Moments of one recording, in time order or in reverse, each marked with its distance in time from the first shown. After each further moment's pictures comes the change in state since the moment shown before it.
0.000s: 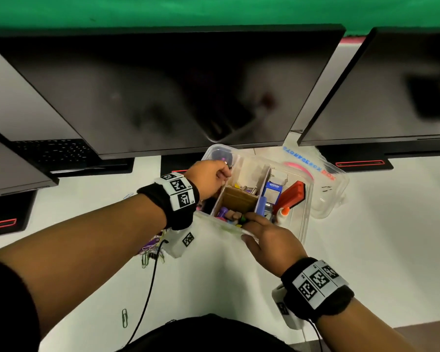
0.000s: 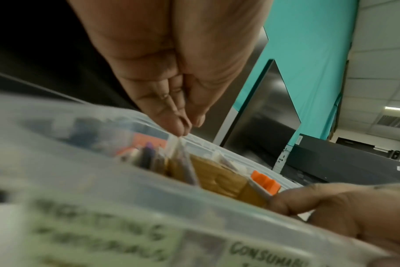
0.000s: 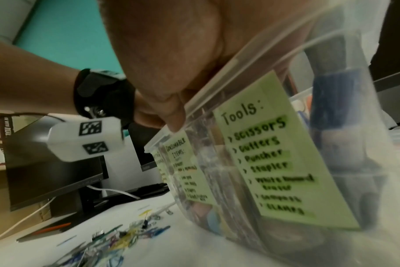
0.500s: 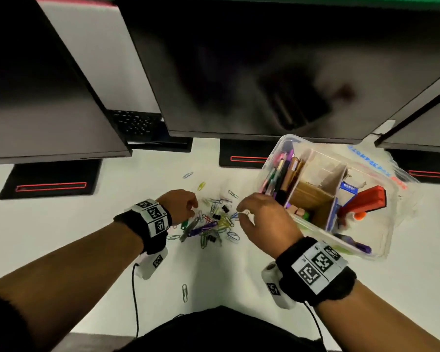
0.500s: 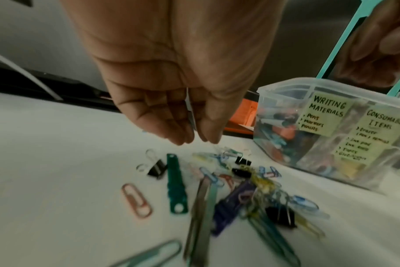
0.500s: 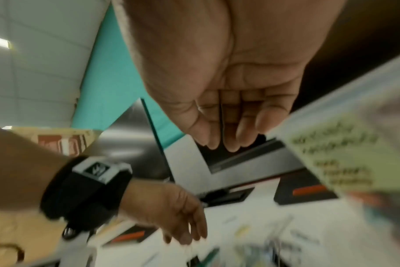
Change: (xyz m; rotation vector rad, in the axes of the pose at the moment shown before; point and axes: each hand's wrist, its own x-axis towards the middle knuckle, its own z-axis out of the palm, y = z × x) left_hand -0.105 -0.185 -0.046 0.257 -0.263 -0.329; right_hand 0.072 -0.128 0.037 0.099 0.103 -0.164
